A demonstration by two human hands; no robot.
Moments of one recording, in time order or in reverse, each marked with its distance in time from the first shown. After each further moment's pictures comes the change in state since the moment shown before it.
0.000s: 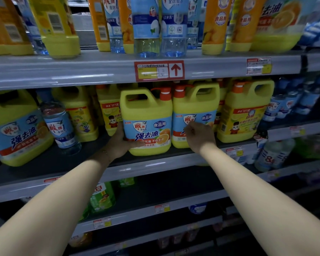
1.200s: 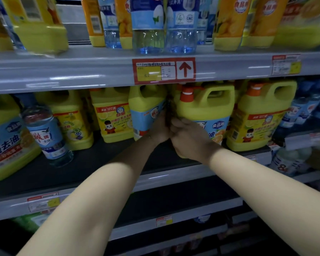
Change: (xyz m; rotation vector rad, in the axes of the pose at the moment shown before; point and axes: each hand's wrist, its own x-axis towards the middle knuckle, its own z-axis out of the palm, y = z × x) left_hand 0.099 0.038 0.094 0.277 -0.067 0.293; right_hand 0.037 -0.034 0.013 -0.865 0.110 -0.890
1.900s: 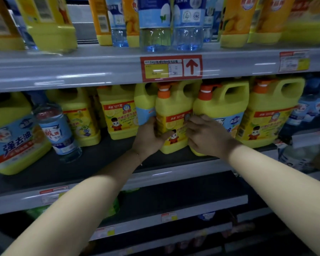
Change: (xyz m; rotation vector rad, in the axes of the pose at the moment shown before) left_hand -0.059 -0.014 -0.026 0.031 0.212 -0.052; right_hand -0.028 0.026 0.016 0.064 0.295 -0.059
